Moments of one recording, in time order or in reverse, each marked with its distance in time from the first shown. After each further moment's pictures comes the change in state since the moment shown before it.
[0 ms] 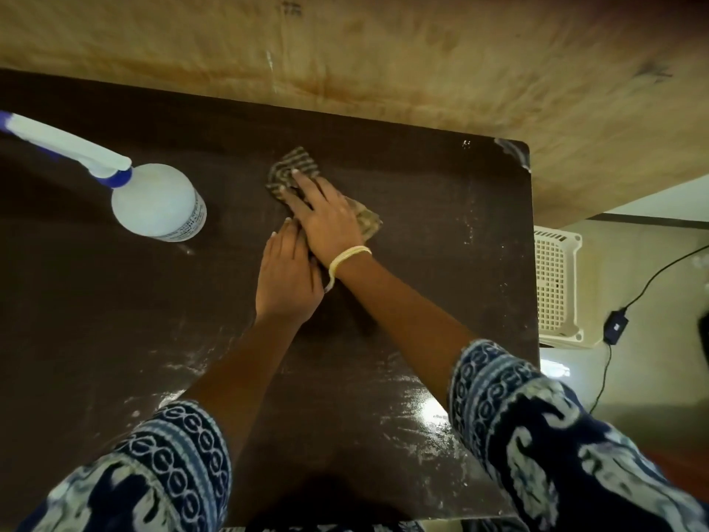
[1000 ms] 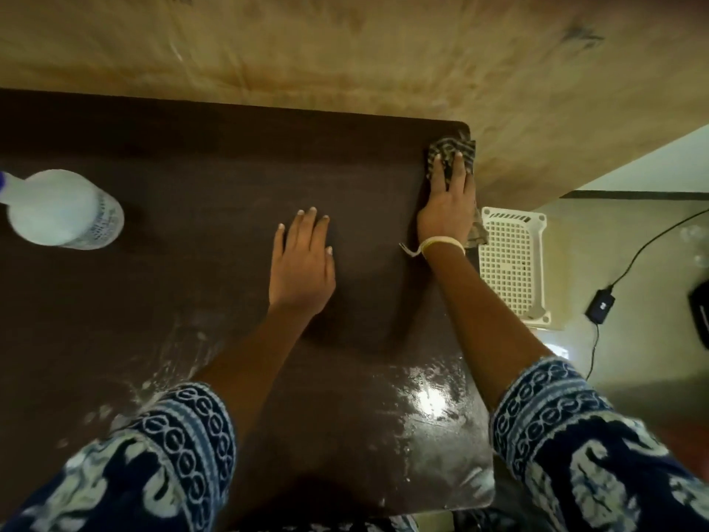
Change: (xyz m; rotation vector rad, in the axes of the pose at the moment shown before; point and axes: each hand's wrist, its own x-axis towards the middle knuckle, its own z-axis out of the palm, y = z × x) left_hand 0.014 0.110 0.042 0.141 -0.060 0.073; right_hand -0.114 0.216 -0.040 -0.032 0.053 0.849
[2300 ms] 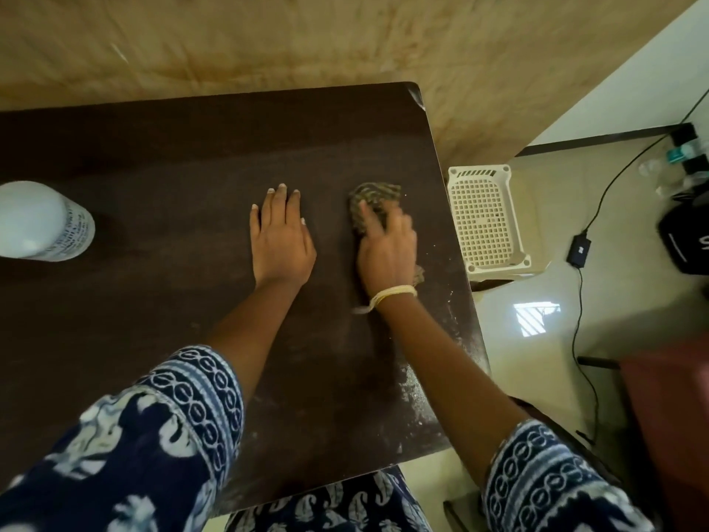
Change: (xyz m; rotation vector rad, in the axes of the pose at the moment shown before) left_hand -0.005 -0.002 0.006 0.002 0.054 0.041; right_hand -0.151 -0.026 -0.005 0.164 0.226 -0.122
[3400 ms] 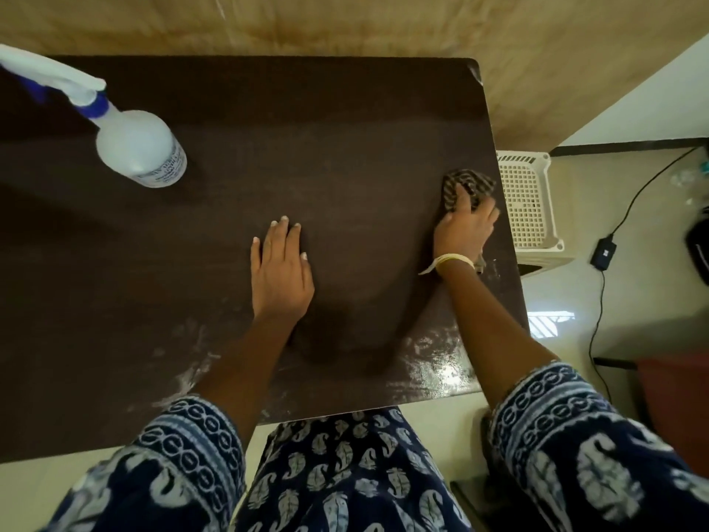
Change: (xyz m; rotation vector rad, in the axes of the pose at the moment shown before) left_hand -0.141 -0.091 -0.027 -0.006 -0.026 -0.074; right_hand -0.029 0.006 -0.010 -0.049 -0.013 0.456
